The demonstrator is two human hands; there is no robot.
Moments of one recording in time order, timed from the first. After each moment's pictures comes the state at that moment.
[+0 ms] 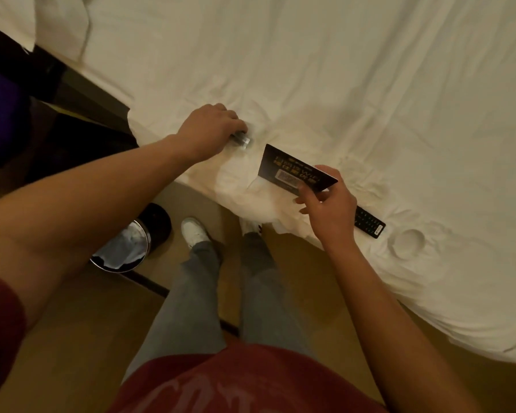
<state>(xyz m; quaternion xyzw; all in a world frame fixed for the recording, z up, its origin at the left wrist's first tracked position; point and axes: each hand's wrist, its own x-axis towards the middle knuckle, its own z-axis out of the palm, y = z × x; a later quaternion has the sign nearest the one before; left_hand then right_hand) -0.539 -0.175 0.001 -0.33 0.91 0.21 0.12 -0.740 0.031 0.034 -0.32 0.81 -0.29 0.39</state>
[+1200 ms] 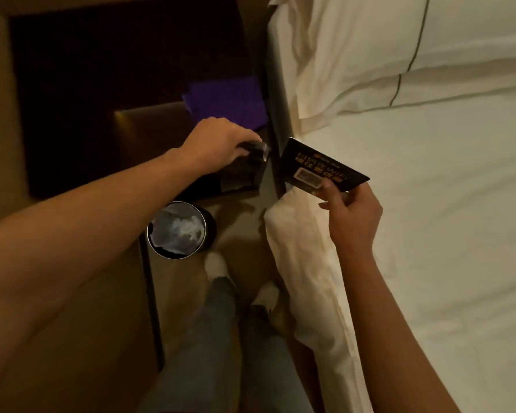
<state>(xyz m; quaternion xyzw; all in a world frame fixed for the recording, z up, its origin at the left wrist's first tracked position) -0.220 -0.148 0.108 -0.69 0.71 0.17 -0.04 -0.498 -0.158 0.093 -0.61 0.62 -0.29 0.40</state>
